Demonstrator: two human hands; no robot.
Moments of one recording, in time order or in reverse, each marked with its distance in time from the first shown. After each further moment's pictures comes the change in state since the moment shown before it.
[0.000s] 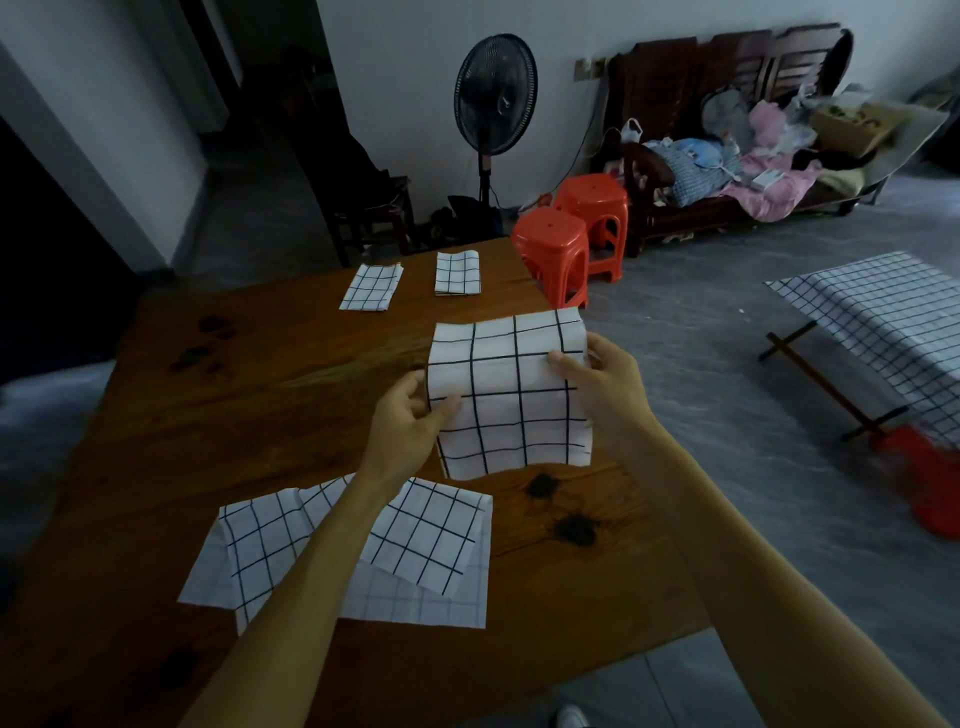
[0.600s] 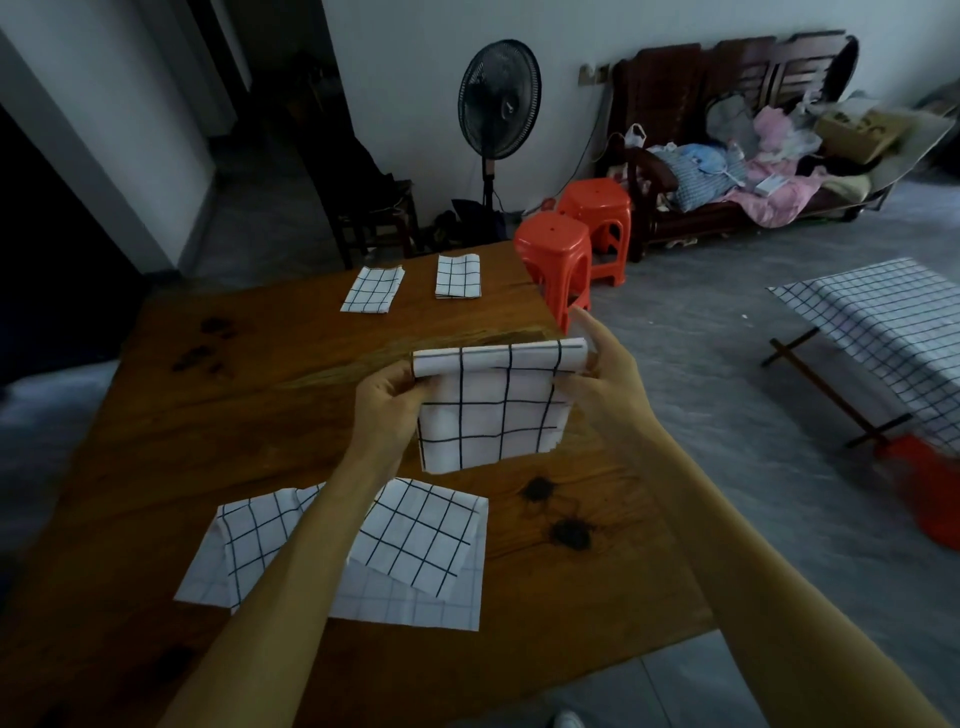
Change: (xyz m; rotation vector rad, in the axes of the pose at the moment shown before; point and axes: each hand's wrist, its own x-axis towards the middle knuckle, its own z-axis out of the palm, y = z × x) left_hand 0.005 0.021 0.006 -0.180 0.189 -0.038; right_hand 0.002 -0.001 -0.014 -0.151 -0.084 -0.110
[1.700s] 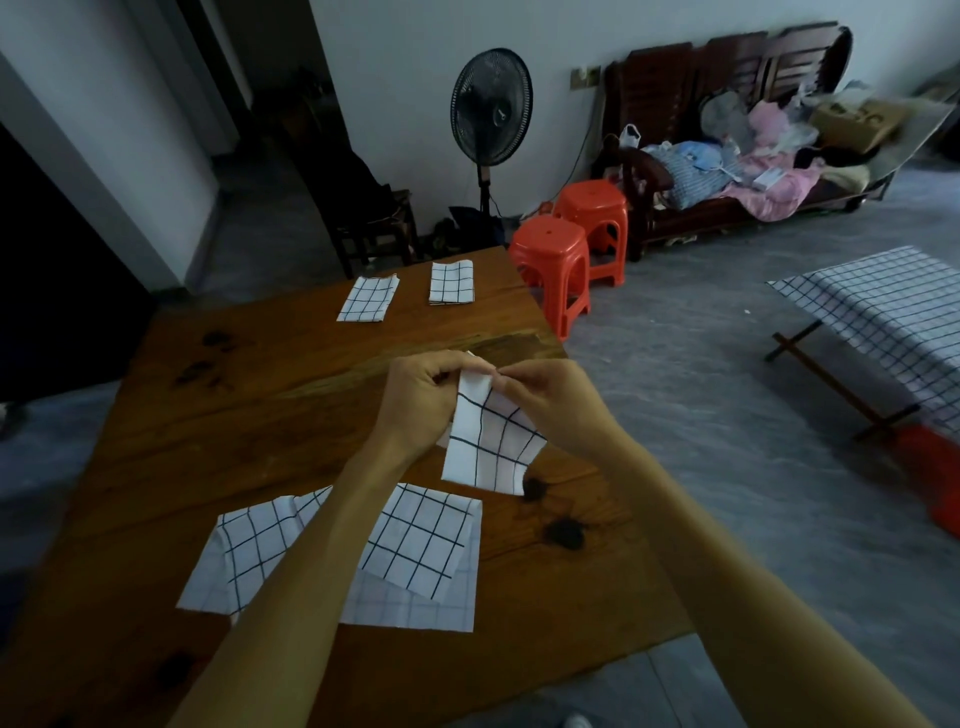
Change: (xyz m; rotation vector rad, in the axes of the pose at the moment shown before) left_hand -0.003 0.024 0.035 0.473 -0.274 0.461; right_hand -0.007 -0.001 0.010 -0.344 -0.191 -0.225
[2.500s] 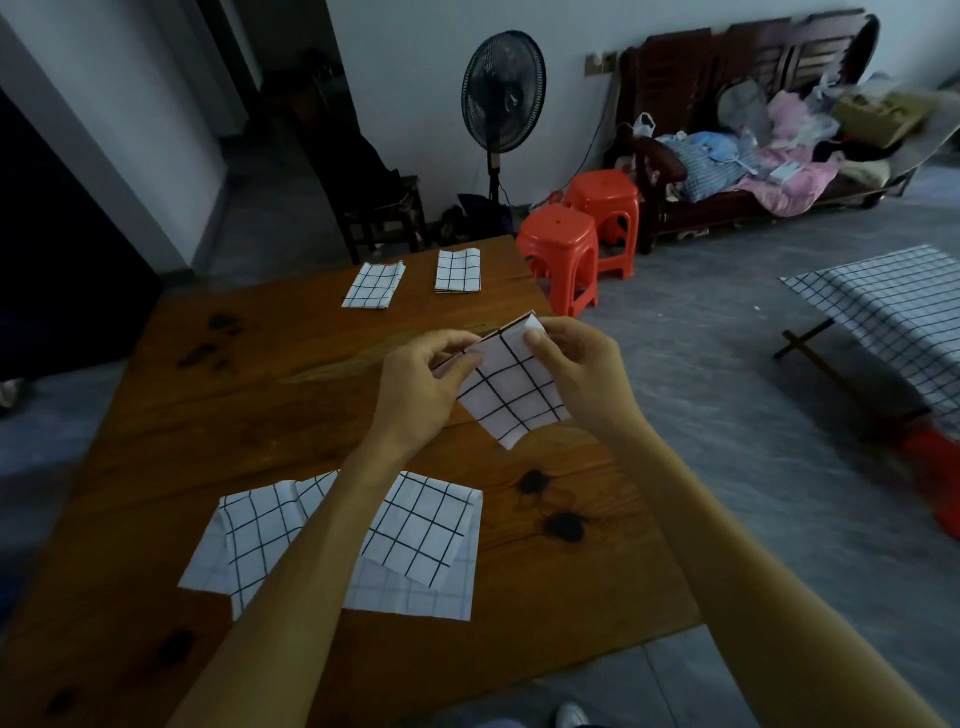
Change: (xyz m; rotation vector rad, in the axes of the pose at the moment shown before) left_hand -0.002 0.002 0.002 0.055 0.105 -0.101; right_hand 0.004 -0.002 -0.013 0.319 0.208 0.028
